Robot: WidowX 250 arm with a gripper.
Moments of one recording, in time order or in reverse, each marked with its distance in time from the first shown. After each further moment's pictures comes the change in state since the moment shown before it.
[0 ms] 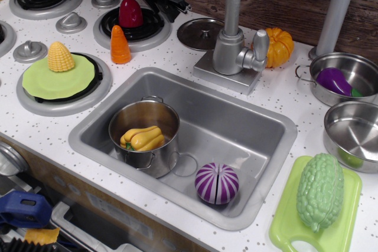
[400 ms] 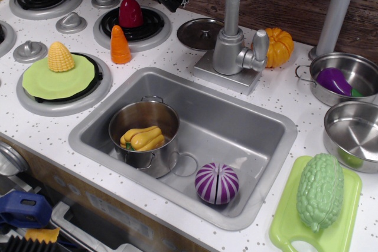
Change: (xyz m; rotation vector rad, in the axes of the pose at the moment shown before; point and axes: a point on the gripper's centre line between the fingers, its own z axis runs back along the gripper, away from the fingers) arm 0.012 0.017 -0.021 -0.019 -0.080 -0.052
